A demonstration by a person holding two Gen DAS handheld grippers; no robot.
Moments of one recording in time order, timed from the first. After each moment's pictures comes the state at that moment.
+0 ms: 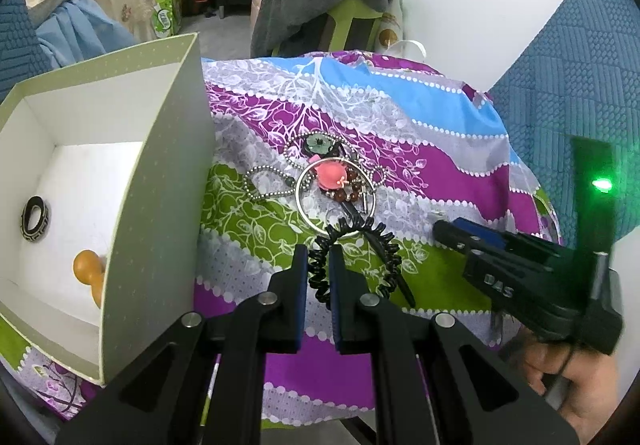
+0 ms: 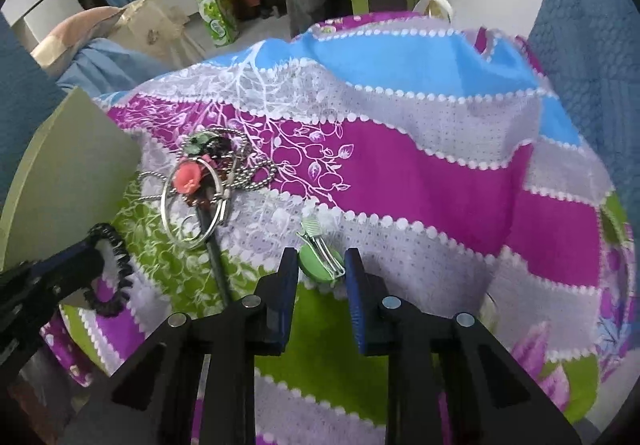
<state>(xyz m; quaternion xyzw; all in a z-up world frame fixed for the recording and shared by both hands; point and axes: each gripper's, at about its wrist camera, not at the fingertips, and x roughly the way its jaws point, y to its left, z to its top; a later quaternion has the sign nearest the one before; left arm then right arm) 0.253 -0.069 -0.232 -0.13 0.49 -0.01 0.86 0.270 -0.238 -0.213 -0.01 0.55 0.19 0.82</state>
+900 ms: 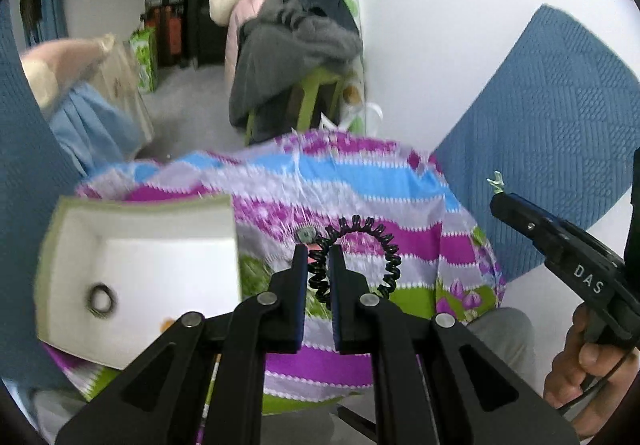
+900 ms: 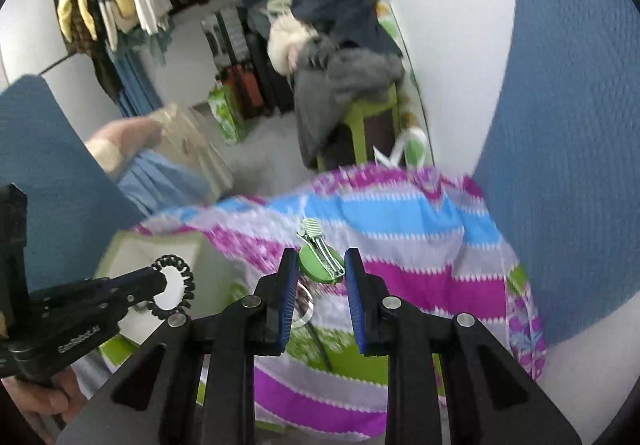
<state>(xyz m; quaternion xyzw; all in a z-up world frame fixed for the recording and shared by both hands) 0.236 -0.024 -0.083 -0.11 0.43 -0.07 0.89 0.234 -0.222 -0.007 0.04 0.41 0.18 0.90</state>
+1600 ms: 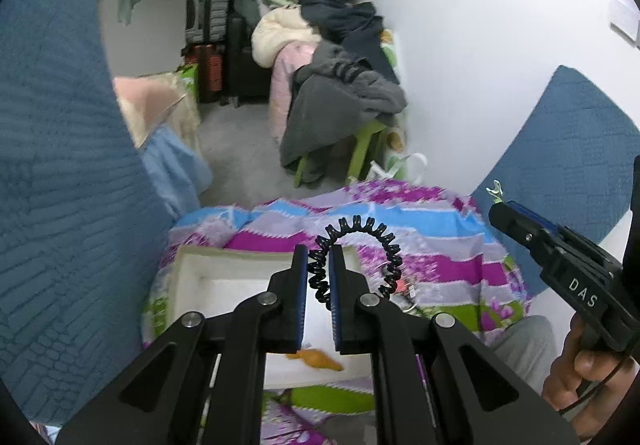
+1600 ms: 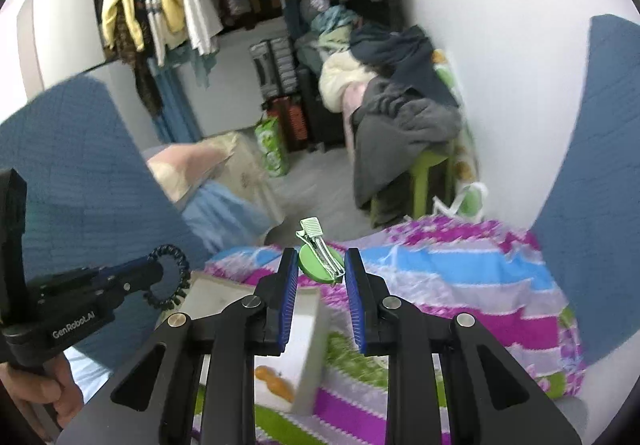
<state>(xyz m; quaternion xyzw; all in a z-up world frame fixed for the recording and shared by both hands) 0.204 0.108 -0.044 -0.09 0.38 -0.02 0.92 0.209 -0.088 0.031 0.02 0.37 0.23 0.90</state>
